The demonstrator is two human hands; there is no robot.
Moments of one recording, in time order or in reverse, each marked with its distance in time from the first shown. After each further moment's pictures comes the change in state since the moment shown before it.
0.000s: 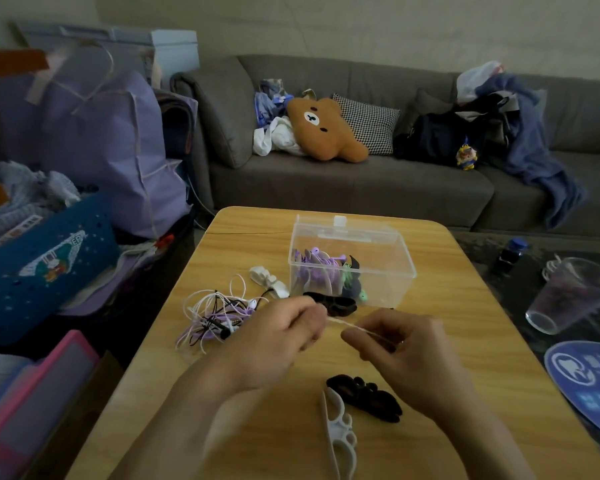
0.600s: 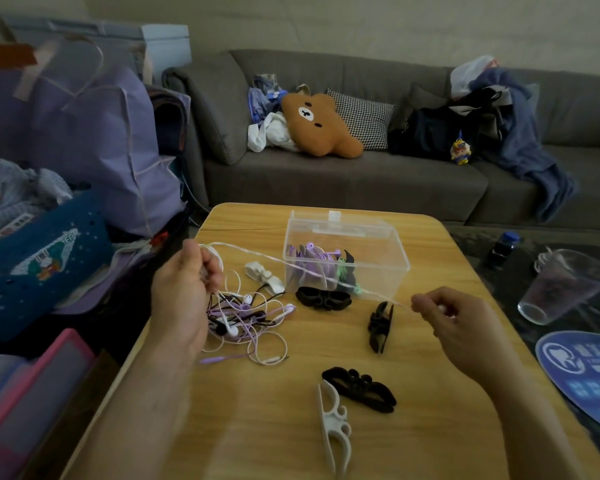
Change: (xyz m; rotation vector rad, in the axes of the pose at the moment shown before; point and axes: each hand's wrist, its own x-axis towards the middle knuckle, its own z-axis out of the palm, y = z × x) left_hand 0.008 -0.022 -0.048 -0.597 0.923 -0.044; right_hand 0.010 0.048 -0.050 -0.167 0.169 0.328
